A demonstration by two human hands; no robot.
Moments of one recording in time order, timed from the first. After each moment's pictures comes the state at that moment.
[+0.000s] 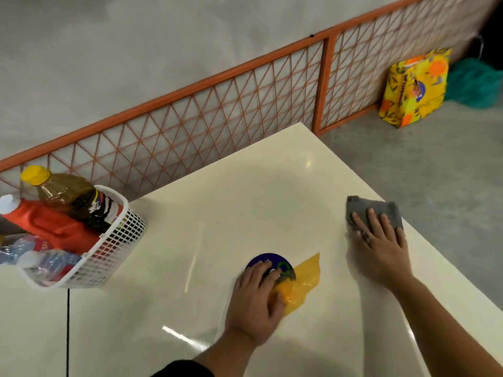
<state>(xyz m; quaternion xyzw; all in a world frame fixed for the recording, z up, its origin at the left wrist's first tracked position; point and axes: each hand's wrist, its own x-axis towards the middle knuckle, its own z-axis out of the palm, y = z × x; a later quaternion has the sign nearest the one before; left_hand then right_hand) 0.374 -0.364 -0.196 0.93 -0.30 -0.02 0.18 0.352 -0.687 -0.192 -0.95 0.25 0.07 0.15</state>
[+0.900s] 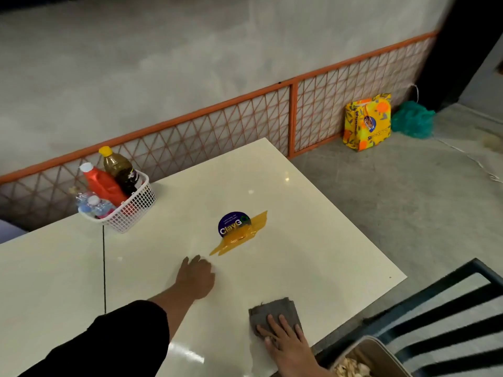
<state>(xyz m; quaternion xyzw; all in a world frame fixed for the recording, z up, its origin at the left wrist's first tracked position) 0.248 -0.293 -0.118 0.93 -0.24 -0.17 -0.21 0.000 -0.499 -0.168 -0.86 0.06 0.19 0.47</state>
